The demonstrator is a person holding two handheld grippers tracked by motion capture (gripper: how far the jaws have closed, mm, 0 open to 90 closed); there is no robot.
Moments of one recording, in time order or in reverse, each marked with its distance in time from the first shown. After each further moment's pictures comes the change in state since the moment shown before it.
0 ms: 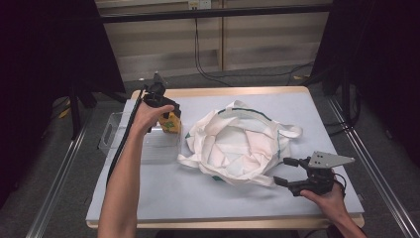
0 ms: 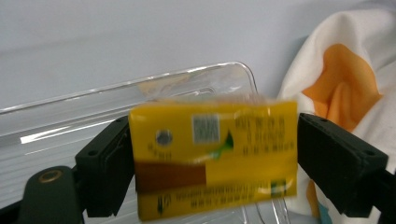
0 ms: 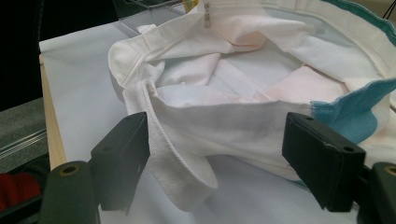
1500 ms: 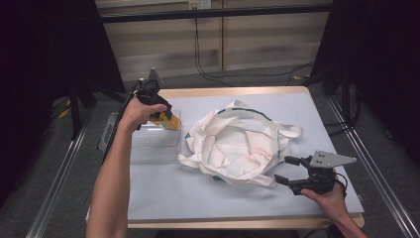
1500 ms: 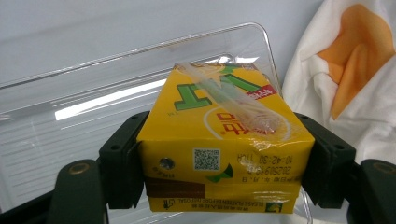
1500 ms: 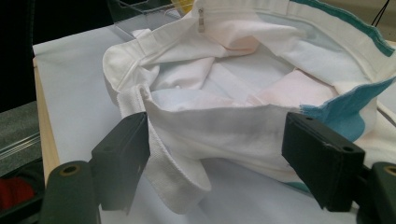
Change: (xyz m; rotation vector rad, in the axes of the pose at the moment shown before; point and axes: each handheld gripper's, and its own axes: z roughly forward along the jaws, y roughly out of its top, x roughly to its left) left arm 0.000 -0.003 -0.029 0.086 0.075 0.027; right arm -0.001 0.001 -0.002 -0.013 -0.018 -0.002
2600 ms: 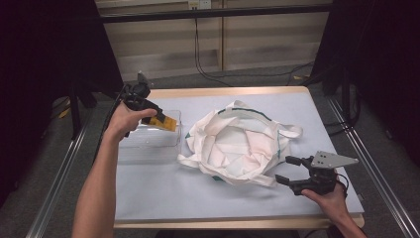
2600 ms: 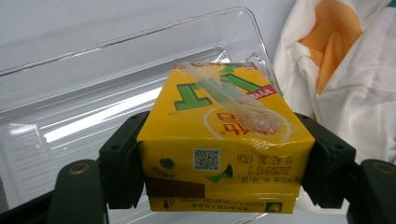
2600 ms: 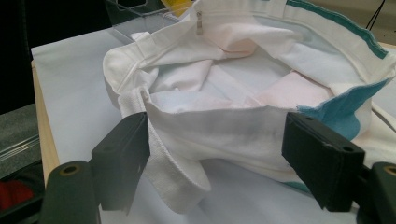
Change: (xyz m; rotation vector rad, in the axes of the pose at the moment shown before) left arm 0.014 -0.029 -0.024 -0.070 -0.048 0.076; right arm 0.002 0.000 -0.003 -0.010 -0.013 0.004
